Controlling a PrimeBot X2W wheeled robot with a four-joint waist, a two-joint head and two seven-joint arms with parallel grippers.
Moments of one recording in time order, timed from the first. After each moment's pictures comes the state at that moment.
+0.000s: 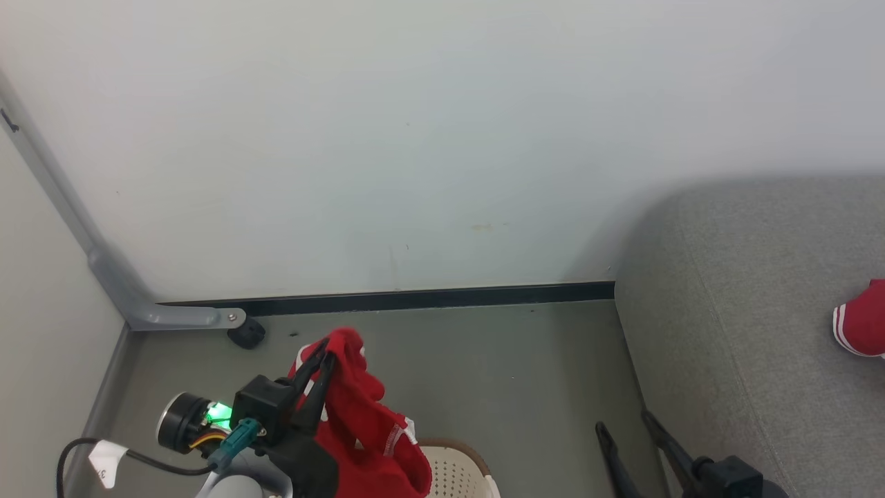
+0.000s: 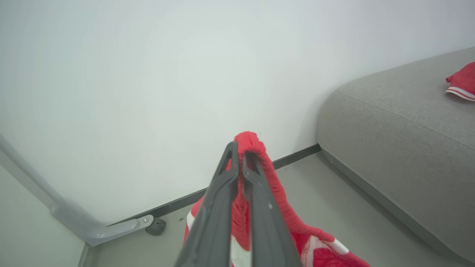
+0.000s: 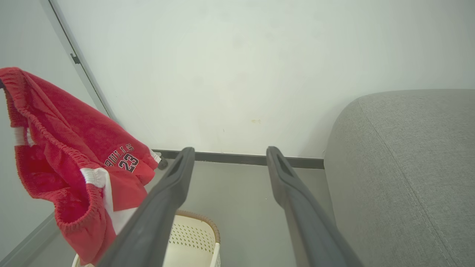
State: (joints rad) left arm -0.38 0.13 -0.35 0.58 -0.19 -0.12 -0.25; right arm -0.13 -0.07 0.24 0.40 0.19 0.11 -0.26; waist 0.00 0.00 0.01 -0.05
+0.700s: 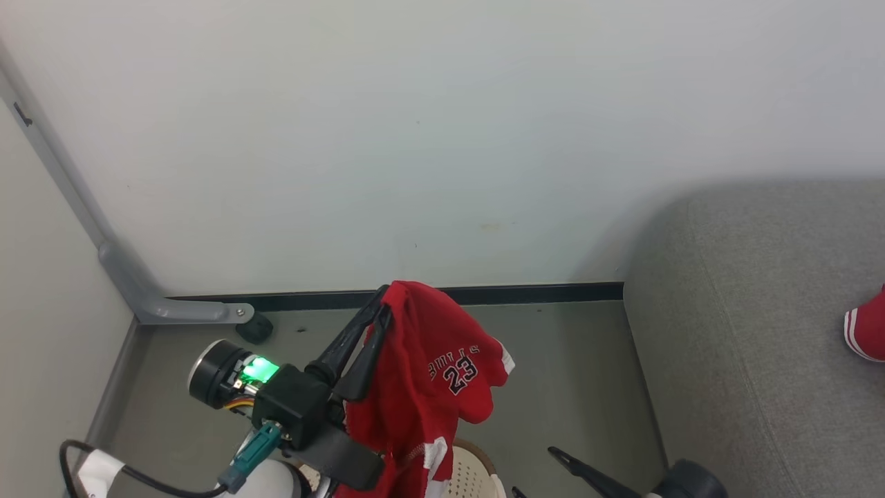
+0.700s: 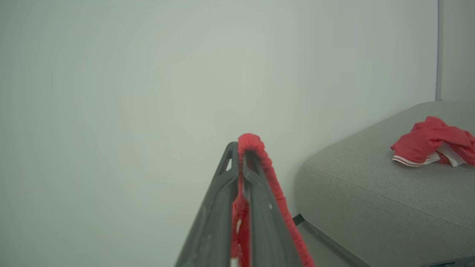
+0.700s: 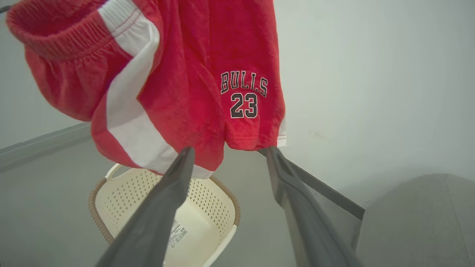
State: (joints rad) left arm -0.34 0.14 -0.40 0.17 -0.18 -0.12 -0.25; right arm -0.17 -0.20 0.60 0.36 -0.03 0.12 -0.26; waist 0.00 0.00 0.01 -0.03
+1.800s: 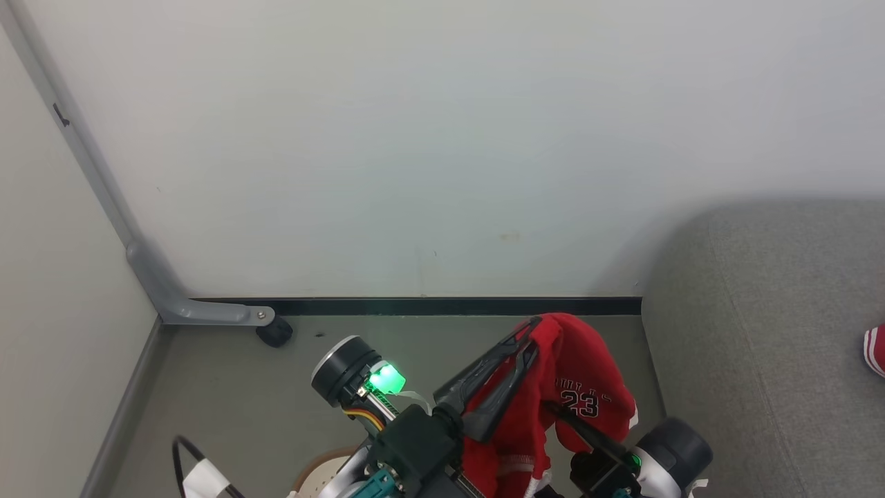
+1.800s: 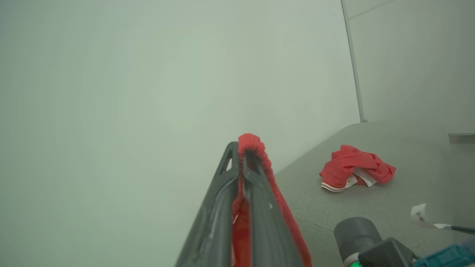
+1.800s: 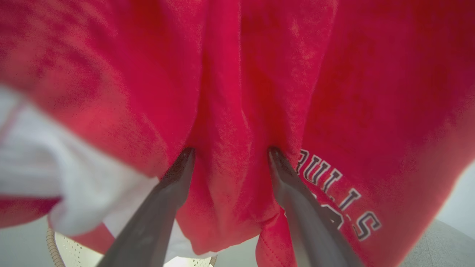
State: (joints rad) left arm -0.38 0.07 -0.64 0.05 -0.19 -0.12 -0.24; right arm -0.31 -0.12 0.61 0.48 -0.07 0.04 -0.26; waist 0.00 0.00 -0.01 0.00
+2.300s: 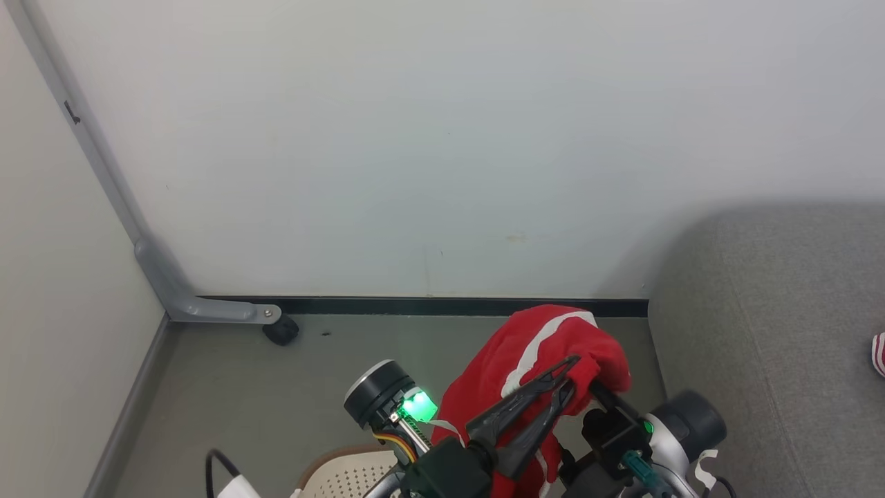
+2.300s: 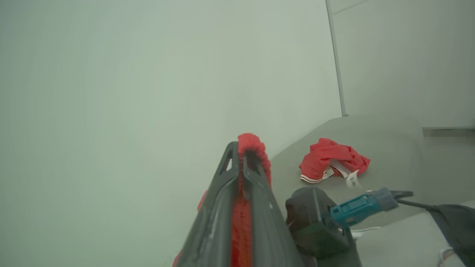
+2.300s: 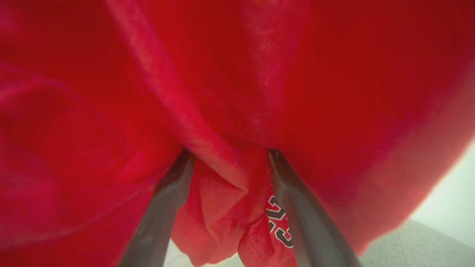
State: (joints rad) left arm -0.36 0.07 -0.73 0.01 -0.20 -0.12 -0.21; right arm -0.37 -0.09 0.55 0.49 -0.03 -0.04 -0.26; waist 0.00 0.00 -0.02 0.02
